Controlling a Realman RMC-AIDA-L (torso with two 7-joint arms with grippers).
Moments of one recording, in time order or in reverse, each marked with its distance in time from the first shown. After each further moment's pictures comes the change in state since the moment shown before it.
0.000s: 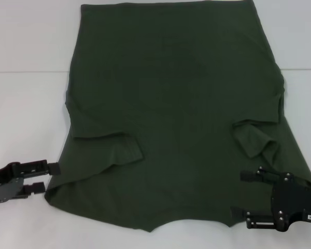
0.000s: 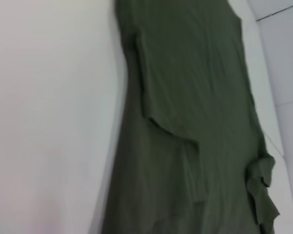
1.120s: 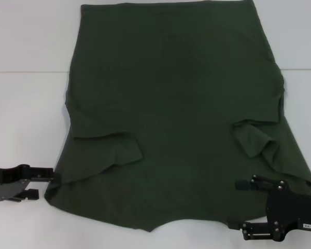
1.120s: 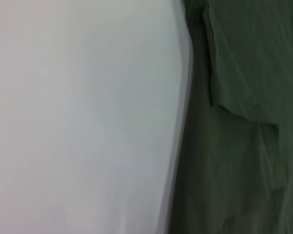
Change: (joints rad) left arm -0.110 0.026 0.116 -0.002 0.207 -0.099 -0.122; right arm 0.012 0.005 0.000 0.015 -0.052 0.001 -0.065
